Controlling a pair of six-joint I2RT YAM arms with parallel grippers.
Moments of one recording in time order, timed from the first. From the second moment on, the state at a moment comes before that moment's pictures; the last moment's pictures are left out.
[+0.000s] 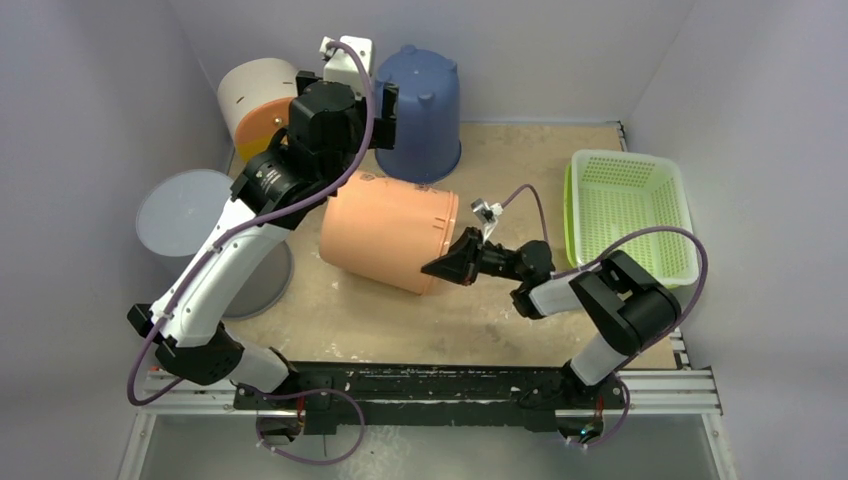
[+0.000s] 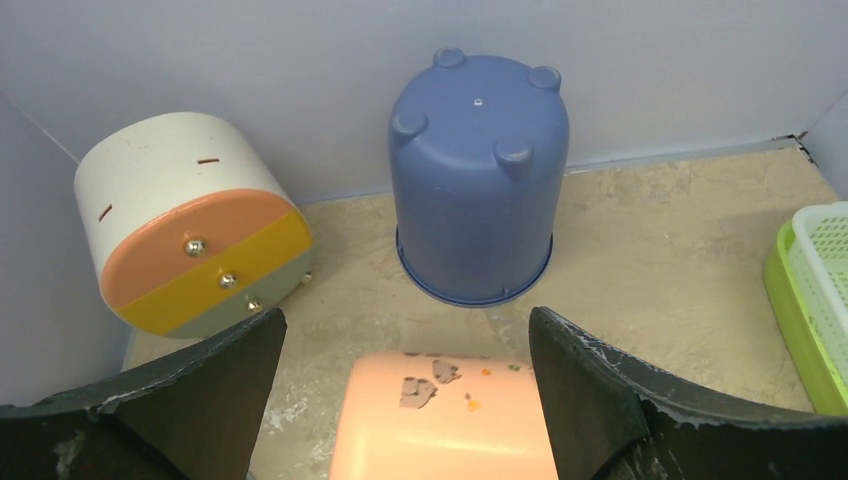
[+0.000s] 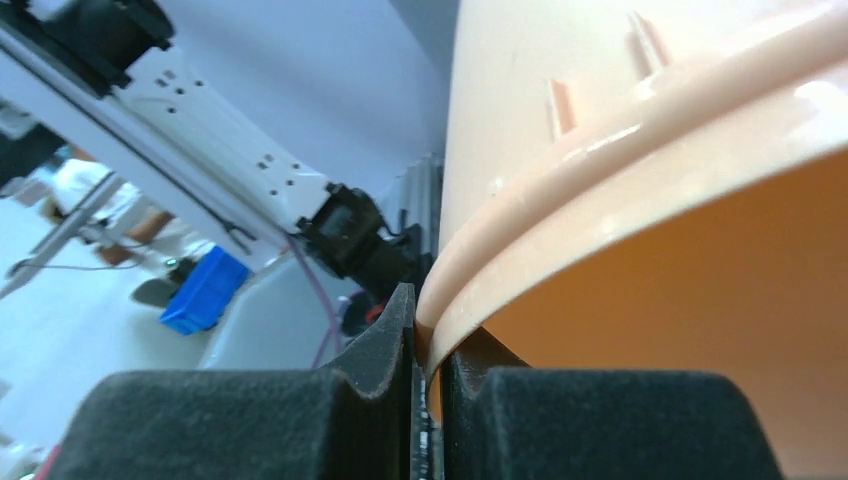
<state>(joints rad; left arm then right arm) -0.74 1.46 1.94 -0.69 -0.64 -0.06 0.57 1.62 0.39 1.51 -0.81 0.89</state>
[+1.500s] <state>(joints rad) -0.76 1.48 1.93 -0.72 -0.73 -0.04 0.46 1.98 0.40 1.52 -0.91 1.00</state>
